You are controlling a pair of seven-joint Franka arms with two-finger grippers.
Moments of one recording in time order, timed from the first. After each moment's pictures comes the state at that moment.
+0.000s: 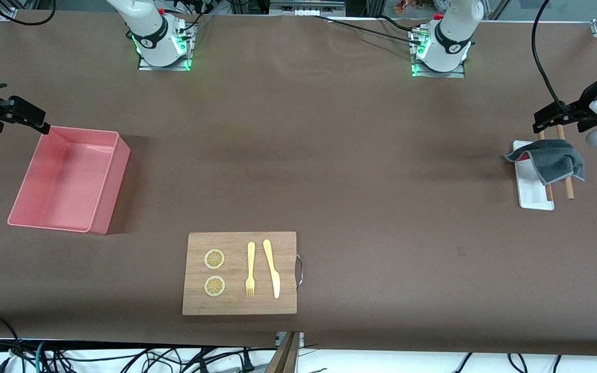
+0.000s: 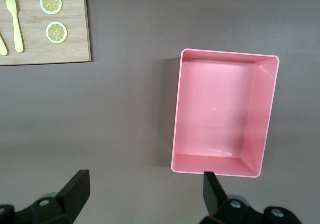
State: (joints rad) left arm 0.29 -0.04 -0.24 -1.73 0.04 1.60 0.00; right arm -0.08 0.05 0.06 -1.53 0.00 1.56 0.01
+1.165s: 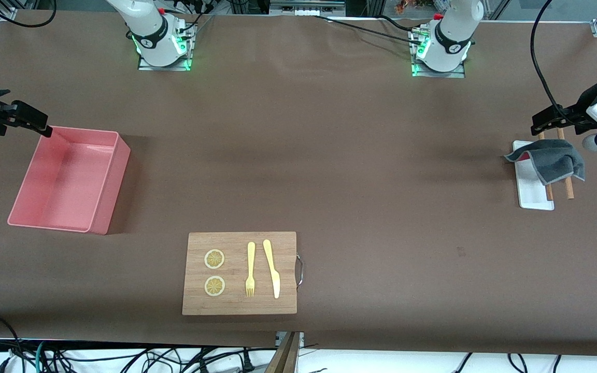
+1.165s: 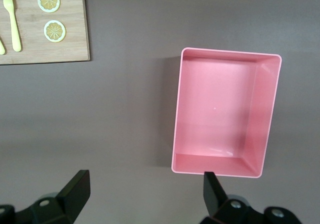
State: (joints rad) left arm 0.29 -0.02 -0.24 -1.73 0.04 1.60 0.00; right arm -0.08 0.06 0.06 -1.53 0.00 1.56 0.01
